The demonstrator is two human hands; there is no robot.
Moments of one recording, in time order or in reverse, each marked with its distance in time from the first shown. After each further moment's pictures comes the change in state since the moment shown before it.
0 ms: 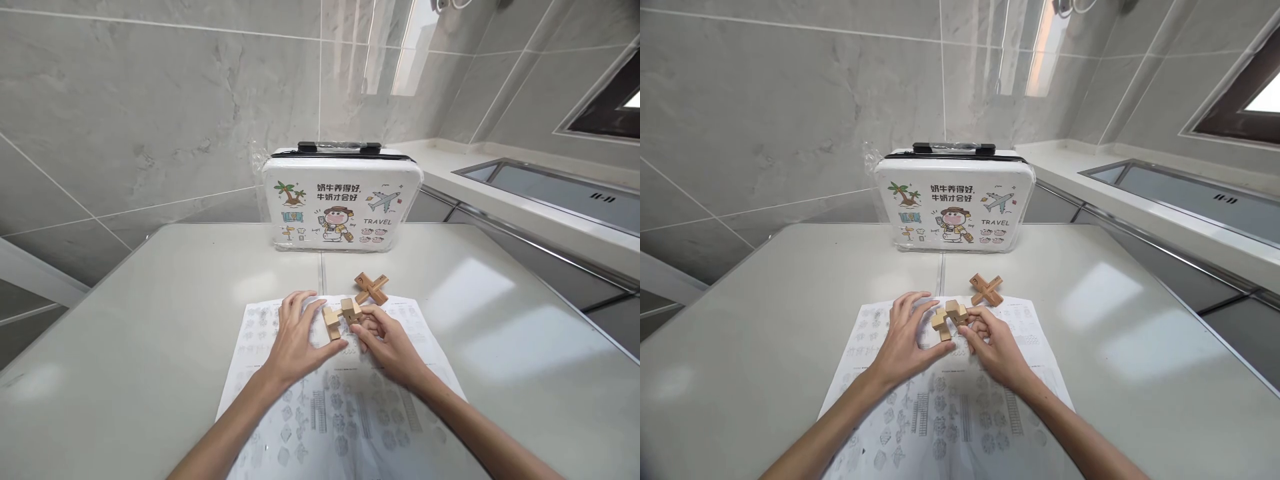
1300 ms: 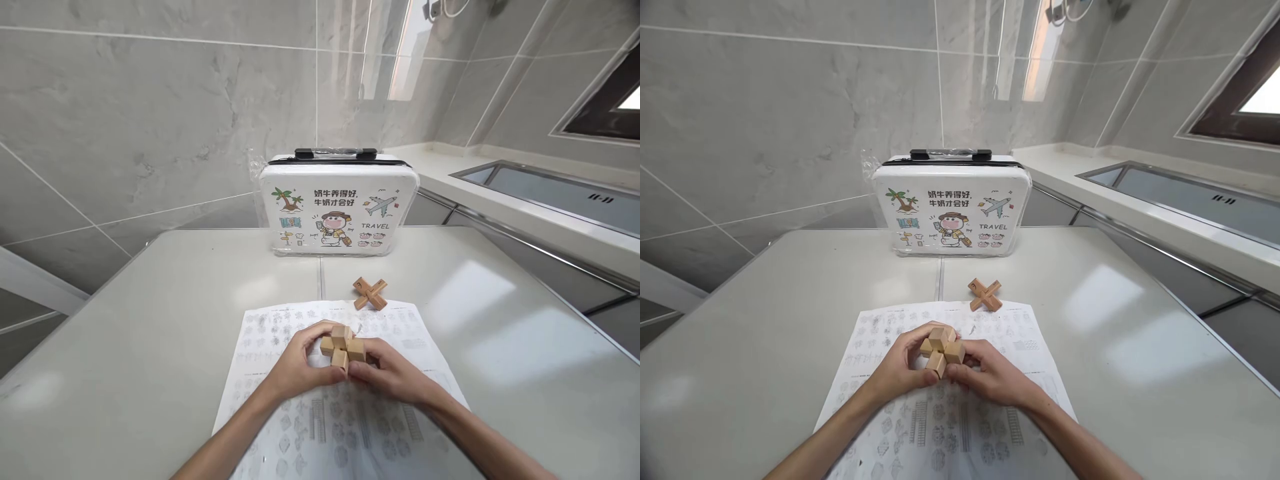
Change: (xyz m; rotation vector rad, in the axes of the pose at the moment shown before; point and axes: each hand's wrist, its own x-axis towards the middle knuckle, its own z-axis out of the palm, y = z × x) left_hand 0.005 0.023 -0.018 -0.901 -0.349 -0.128; right_hand -0.006 -0.024 -0.003 0.180 -0.490 -0.066
